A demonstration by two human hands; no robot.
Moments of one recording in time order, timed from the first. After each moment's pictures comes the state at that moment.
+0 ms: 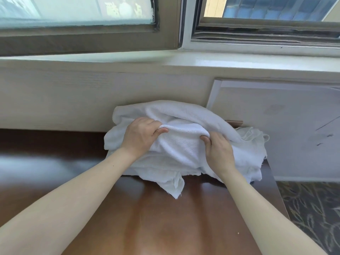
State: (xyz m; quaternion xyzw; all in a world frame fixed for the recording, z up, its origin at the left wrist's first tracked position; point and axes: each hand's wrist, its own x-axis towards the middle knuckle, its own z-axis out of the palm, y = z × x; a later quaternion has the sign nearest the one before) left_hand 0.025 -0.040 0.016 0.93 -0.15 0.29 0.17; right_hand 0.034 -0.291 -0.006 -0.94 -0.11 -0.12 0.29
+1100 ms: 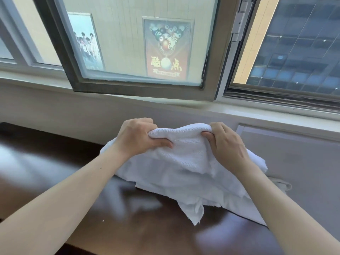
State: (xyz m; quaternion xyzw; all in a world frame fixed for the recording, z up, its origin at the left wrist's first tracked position) left_hand -0.084 0.034 0.169 0.92 -0.06 0.34 0.19; right_hand 0.002 -0.221 0.166 -0.85 -0.37 -0.26 0.26
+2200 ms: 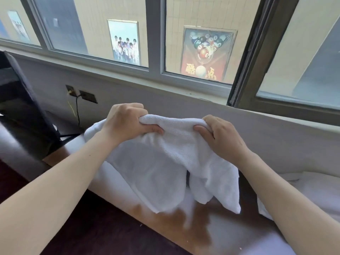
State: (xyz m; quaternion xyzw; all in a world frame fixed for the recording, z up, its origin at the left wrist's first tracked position) left_hand -0.320 0.555 0.201 0.91 0.03 0.41 0.08; right_hand -0.177 0.302 0.194 -0.81 -0.50 -0.14 0.29
